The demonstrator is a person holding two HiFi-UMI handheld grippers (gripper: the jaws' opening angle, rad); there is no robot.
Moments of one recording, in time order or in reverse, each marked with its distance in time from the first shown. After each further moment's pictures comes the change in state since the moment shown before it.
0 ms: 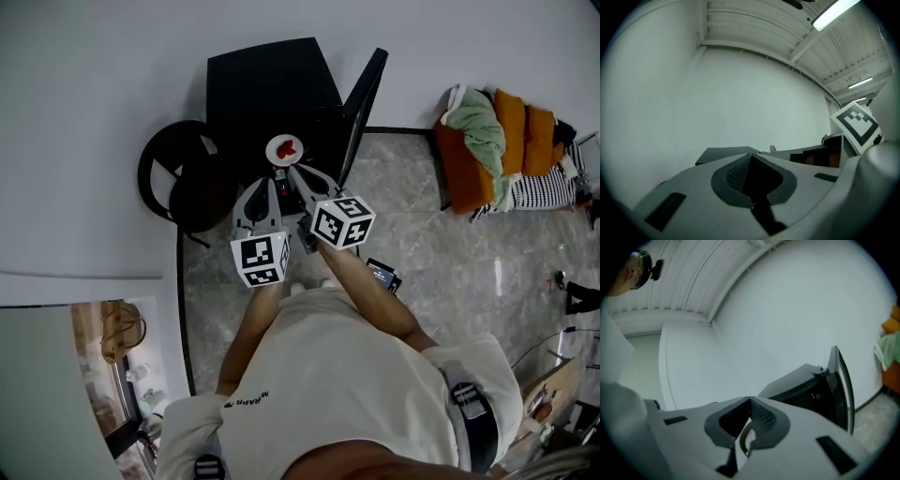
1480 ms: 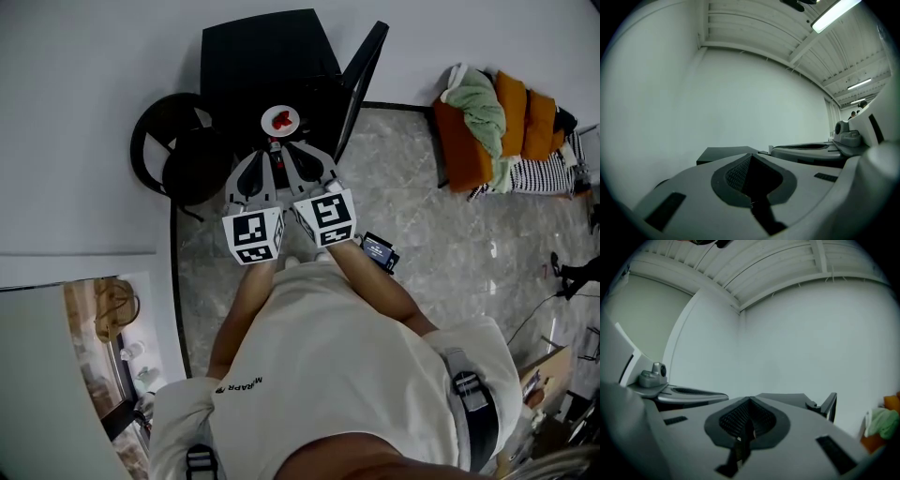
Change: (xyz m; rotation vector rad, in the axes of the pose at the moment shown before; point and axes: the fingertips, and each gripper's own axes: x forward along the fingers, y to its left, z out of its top) left arm -0.012 -0.001 -0.002 -0.004 -0.018 -0.002; right arm -0.020 0.036 0.001 -0.535 -0.023 -0.085
